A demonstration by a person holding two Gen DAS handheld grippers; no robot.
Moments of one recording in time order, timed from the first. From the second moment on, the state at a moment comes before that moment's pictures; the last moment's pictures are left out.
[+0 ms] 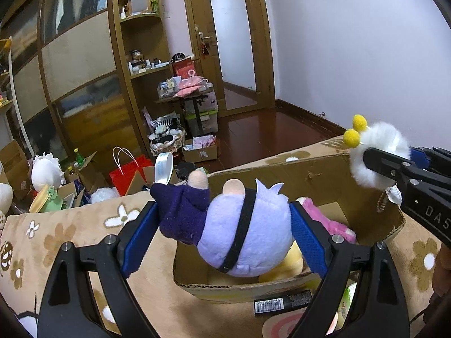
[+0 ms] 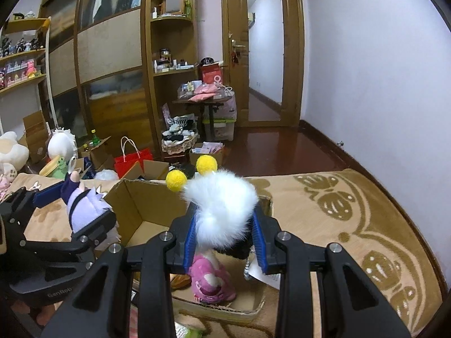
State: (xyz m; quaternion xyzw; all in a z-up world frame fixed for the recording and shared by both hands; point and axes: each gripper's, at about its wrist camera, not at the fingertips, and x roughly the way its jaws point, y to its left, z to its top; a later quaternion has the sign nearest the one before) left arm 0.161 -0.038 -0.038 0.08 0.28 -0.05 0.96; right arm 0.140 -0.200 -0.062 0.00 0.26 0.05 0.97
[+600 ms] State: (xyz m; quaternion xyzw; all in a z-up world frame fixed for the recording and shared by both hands) left arm 0.163 -0.043 -0.048 0.08 0.31 -0.07 0.95; right arm 0.152 -0.205 -0.081 0.04 0.30 0.07 0.95
